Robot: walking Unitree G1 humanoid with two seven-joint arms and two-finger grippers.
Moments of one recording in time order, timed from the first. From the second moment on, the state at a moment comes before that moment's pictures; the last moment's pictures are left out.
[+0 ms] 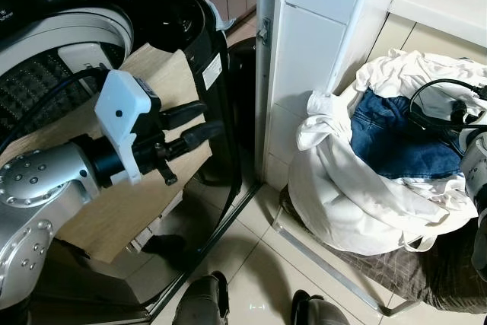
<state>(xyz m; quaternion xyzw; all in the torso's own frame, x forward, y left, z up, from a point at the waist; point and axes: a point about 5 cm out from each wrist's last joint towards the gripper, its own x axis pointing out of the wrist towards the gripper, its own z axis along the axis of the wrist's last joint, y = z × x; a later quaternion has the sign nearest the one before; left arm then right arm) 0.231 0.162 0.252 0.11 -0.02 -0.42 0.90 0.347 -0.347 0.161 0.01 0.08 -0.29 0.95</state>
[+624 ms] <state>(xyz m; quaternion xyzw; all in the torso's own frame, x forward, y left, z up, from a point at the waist) 0.209 0.140 0.245 0.04 0.01 -0.53 0.85 0.349 -0.348 0.165 0.02 0.08 -0.29 0.95</state>
